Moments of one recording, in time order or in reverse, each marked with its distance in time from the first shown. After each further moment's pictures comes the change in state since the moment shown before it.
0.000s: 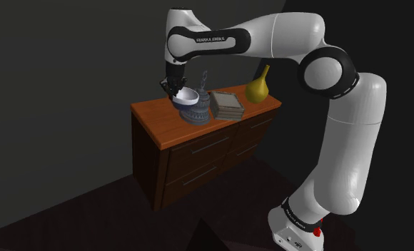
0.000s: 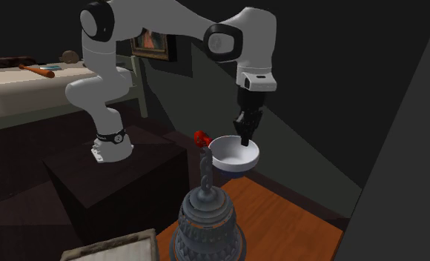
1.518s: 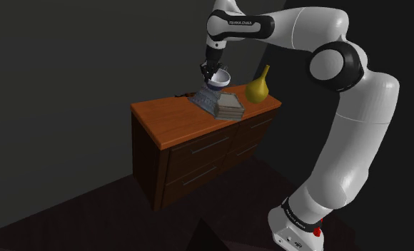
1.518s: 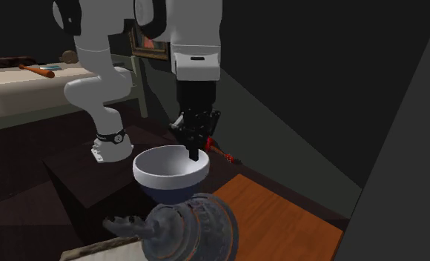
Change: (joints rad) arm -0.232 -0.077 -0.097 0.035 0.048 -0.087 -0.342
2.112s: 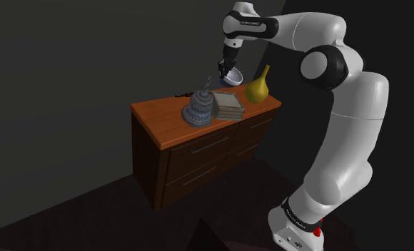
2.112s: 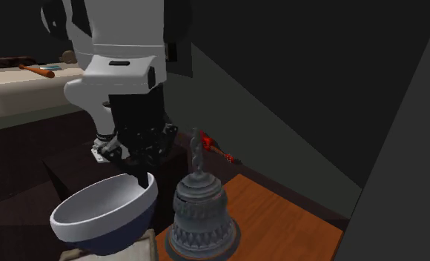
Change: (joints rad) arm -0.130 0.076 -0.056 0.128 0.024 -0.046 -0.189
